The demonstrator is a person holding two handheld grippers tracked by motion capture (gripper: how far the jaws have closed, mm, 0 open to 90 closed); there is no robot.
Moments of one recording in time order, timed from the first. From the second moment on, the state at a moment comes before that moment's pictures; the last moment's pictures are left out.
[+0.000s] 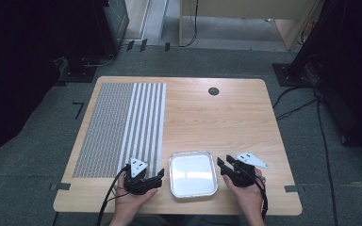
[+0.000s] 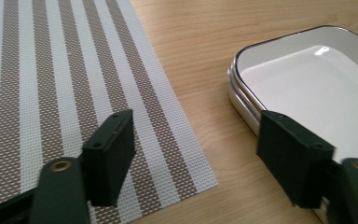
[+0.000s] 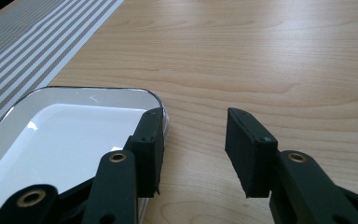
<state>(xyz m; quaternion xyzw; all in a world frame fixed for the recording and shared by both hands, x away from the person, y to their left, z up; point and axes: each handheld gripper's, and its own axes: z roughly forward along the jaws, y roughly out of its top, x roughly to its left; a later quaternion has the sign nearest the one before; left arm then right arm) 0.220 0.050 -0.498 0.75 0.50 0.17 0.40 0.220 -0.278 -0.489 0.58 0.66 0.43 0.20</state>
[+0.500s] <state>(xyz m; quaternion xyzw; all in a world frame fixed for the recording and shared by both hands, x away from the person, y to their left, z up) 0.213 0.036 -0.499 0.76 0.48 0.13 0.42 0.230 -0.270 -0.494 0.62 0.62 0.46 0.12</state>
